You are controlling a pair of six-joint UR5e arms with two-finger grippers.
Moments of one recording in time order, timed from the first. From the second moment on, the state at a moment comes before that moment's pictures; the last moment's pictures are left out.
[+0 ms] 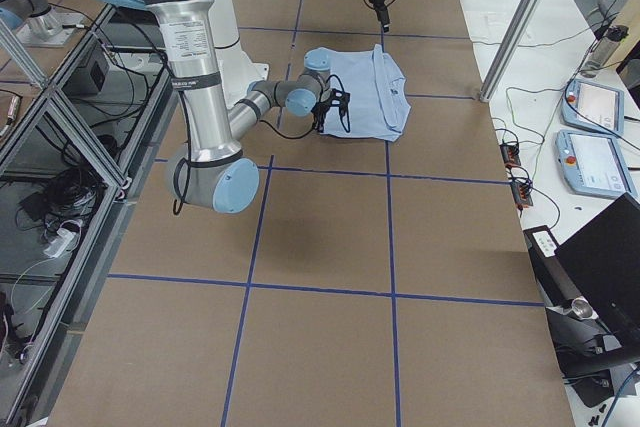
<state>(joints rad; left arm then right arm) -0.77 -2.16 -1.70 -1.69 -1.83 -1.29 0.48 -1.30 1.87 -1.36 1.88 1.43</state>
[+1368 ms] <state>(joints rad) -0.69 -2.12 -1.81 -1.69 -1.86 -1.40 0.17 -1.54 2.21 -1.38 1.87 1.67</state>
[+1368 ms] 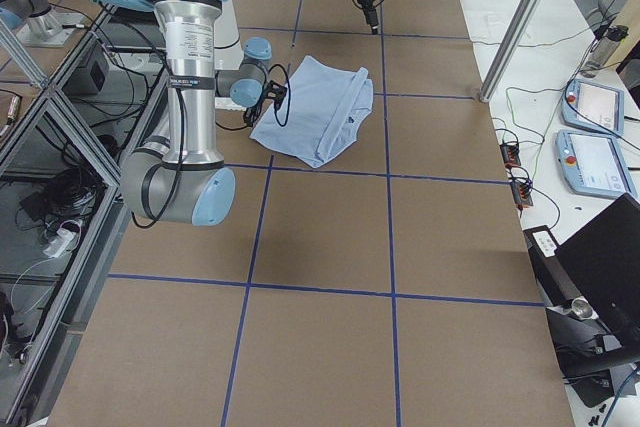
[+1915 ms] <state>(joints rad) -0.40 -2.01 -1.92 -1.69 -1.82 -1.90 0.44 -1.46 2.19 -1.32 1.88 1.62</state>
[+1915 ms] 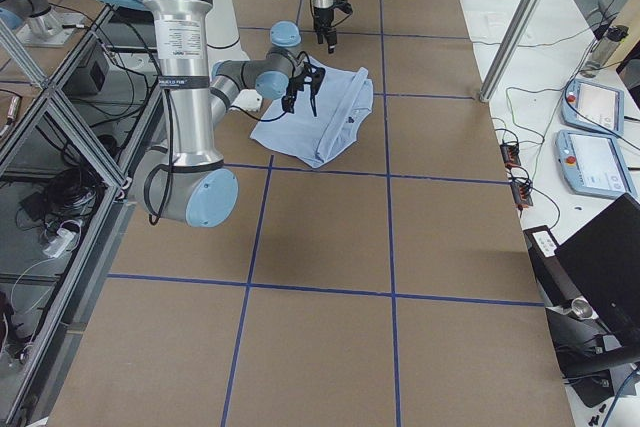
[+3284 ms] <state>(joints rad) -0.27 -1.96 -1.91 -1.65 -1.67 -2.06 0.50 -1.43 2.15 -1.32 1.87 1.62</state>
